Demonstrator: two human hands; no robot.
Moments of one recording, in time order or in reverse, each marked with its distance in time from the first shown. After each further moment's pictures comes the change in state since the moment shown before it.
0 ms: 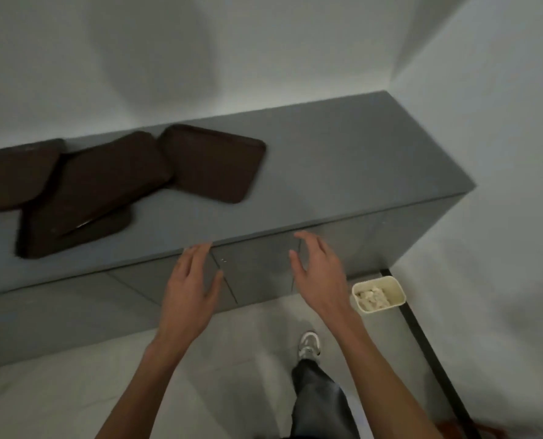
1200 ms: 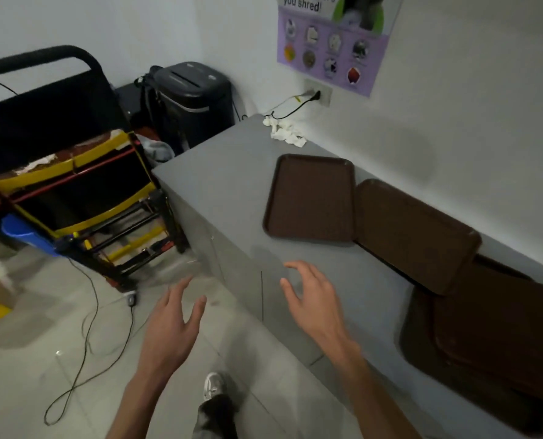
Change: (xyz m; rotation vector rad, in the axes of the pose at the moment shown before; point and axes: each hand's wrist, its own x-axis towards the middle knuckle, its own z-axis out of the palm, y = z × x) left_hand -0.183 -0.607 -0.490 0.062 0.548 -0.989; right_hand -0.018 -0.690 0.597 0.089 -0.760 -0.712
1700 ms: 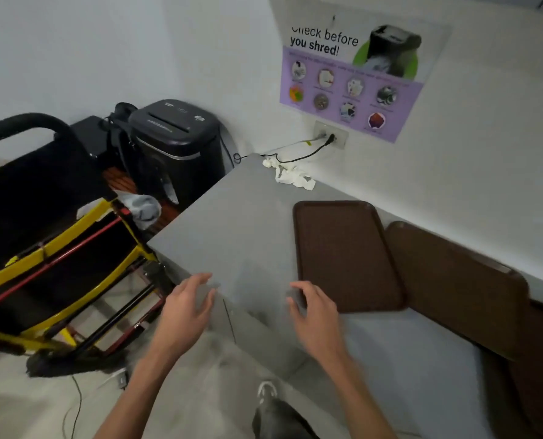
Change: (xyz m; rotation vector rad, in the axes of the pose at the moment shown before) left_hand 0.330 -0.066 -0.040 -0.017 -0.172 0.258; right_hand 0.211 -0.079 0.107 0.000 0.141 0.213
